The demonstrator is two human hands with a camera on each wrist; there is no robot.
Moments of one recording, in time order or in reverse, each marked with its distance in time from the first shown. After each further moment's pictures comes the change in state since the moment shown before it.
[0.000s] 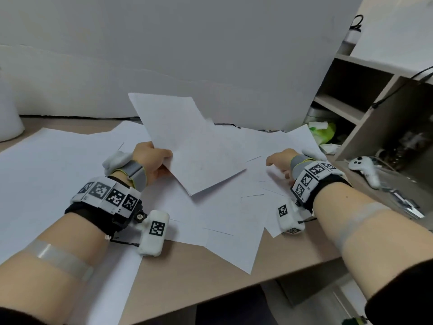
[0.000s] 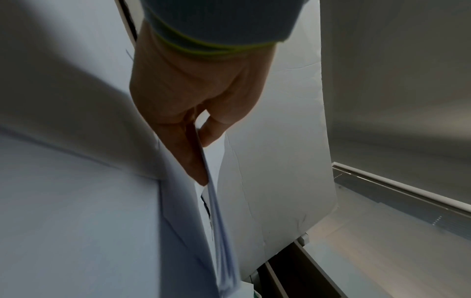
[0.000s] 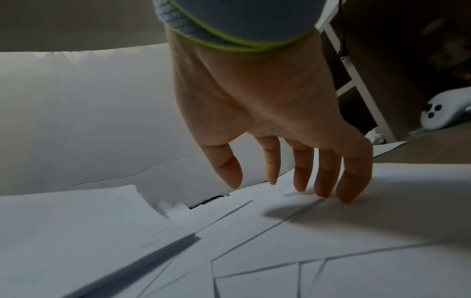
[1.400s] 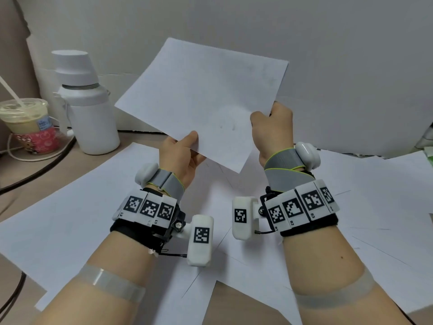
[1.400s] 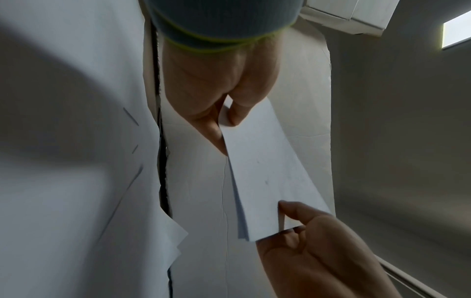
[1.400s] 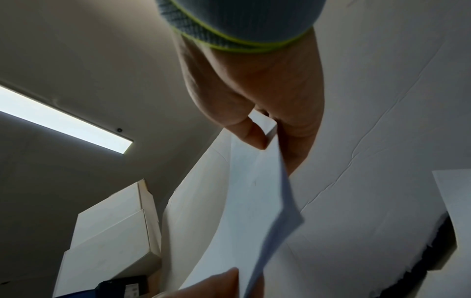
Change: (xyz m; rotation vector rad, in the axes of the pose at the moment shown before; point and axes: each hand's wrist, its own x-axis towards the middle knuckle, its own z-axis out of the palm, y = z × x) left_hand 0.027 0.040 -0.066 -0.576 0.161 0.263; right_hand -0.076 -0.194 0.101 0.971 0.020 -0.768
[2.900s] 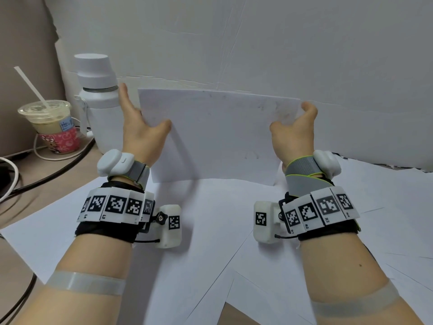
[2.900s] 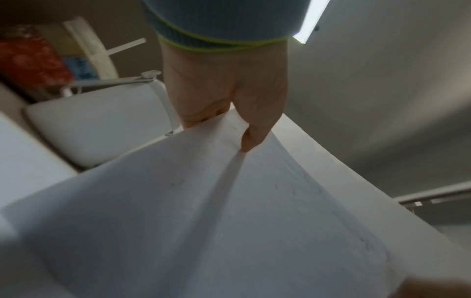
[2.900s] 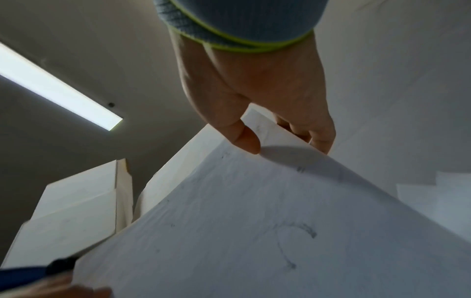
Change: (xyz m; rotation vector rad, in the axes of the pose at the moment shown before) left_hand 0.041 0.070 -0.054 0.800 0.125 0.638; right_hand 0.028 0.022 -0.003 -0.130 0.005 0.078
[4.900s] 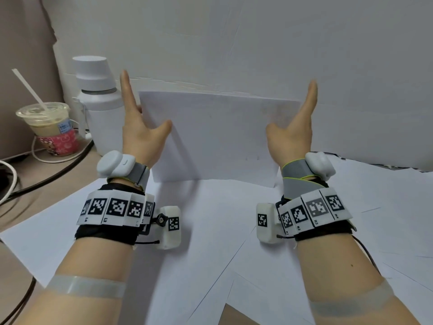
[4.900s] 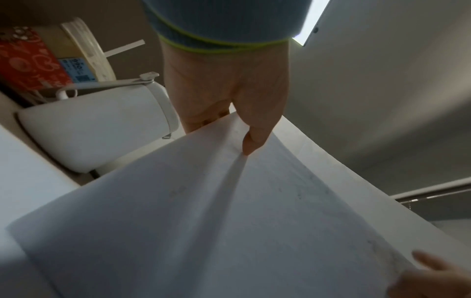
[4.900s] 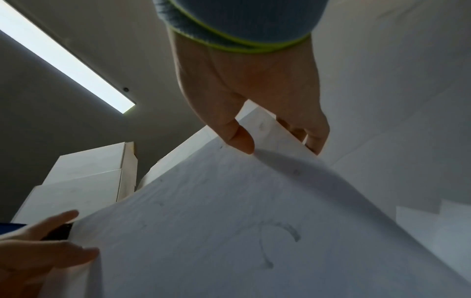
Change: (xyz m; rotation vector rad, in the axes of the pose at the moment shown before) left_hand -0.003 0.008 -0.004 0.079 -0.007 0.135; right_hand -0.005 0.002 -0.001 -0.059 0.007 -0.183
